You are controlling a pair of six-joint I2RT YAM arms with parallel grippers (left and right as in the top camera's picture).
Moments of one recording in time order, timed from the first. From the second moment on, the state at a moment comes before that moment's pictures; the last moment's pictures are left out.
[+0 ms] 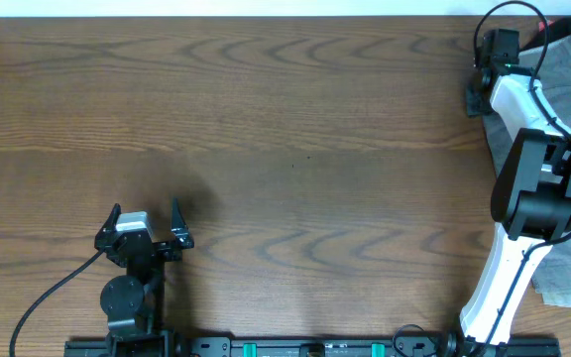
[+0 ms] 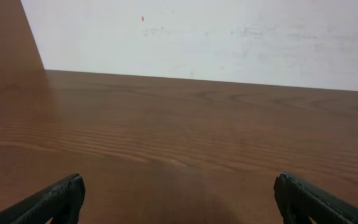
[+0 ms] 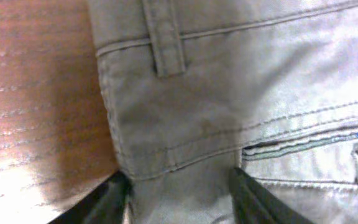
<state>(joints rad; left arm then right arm) 0.10 0.01 0.02 -0.12 0.01 -0.04 -0.15 2.30 1.74 -0.58 0.39 -0.19</state>
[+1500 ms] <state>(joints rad) 0.10 0.01 0.02 -0.11 0.01 -0.04 -0.15 1.95 1.74 -0.67 0.29 0.02</state>
